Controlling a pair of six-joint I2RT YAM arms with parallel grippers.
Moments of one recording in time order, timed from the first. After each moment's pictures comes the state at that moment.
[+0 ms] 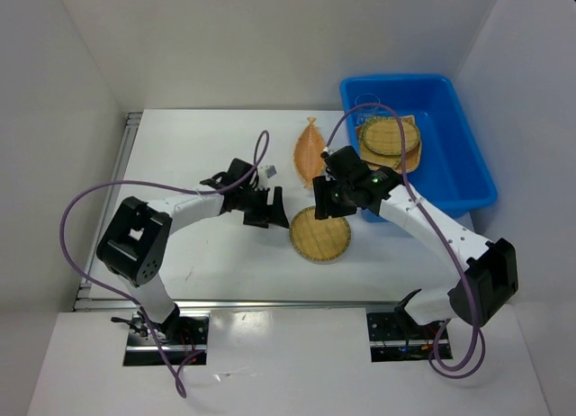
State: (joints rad) left arm -0.46 1.71 1.04 -0.28 0.48 -0.44; right arm 0.63 1.38 1.21 -0.81 -0.02 0.41
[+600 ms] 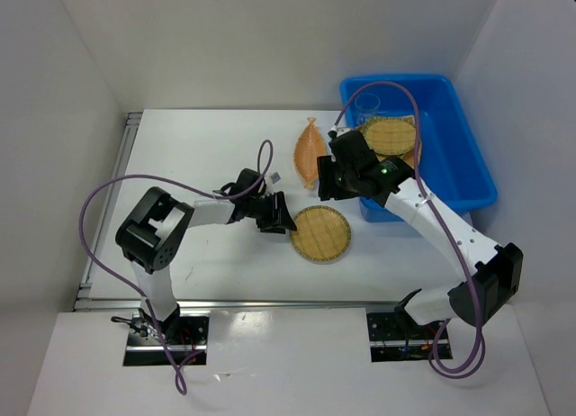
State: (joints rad) left arm -0.52 1.85 0.96 0.02 0.55 -0.70; right arm 0.62 1.38 1.35 -0.84 0.13 0.41
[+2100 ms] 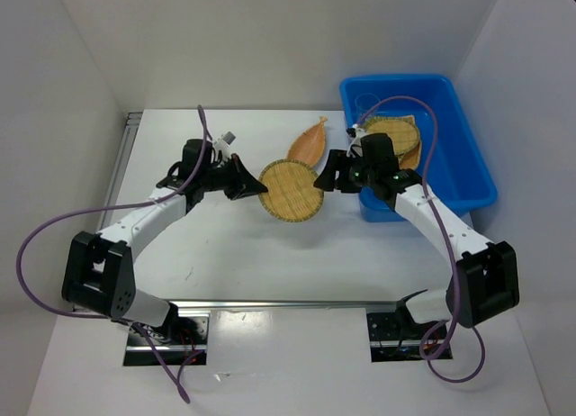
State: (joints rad) left arm -0.30 1.45 0.98 -0.12 0.64 -0.80; right arm 0.36 1.36 1.05 -0.33 -0.33 0.43
